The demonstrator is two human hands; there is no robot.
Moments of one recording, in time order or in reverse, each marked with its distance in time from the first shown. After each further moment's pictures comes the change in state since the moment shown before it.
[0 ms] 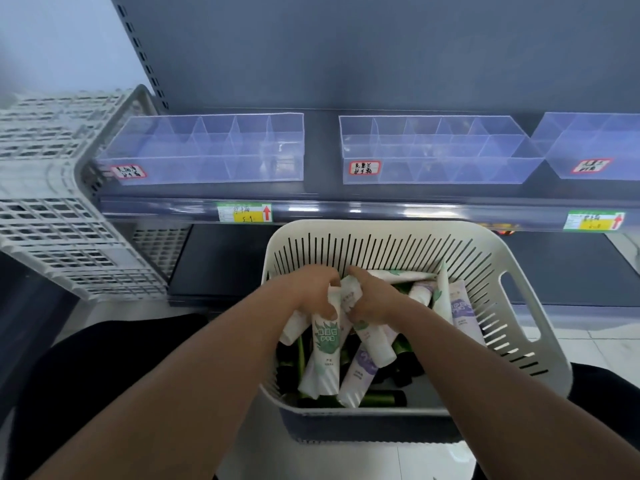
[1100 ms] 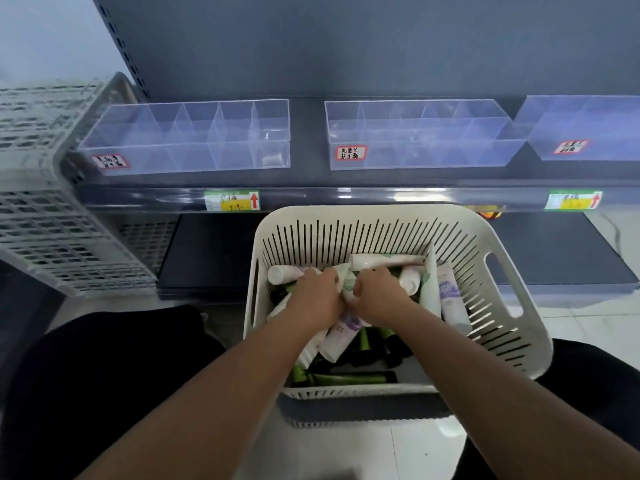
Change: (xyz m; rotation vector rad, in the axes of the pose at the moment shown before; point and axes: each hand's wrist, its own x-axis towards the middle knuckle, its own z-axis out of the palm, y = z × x) left_hand -0.006 0.027 0.055 -0.151 0.316 -0.127; right_hand -0.018 0.014 0.015 -0.365 0.258 0.035
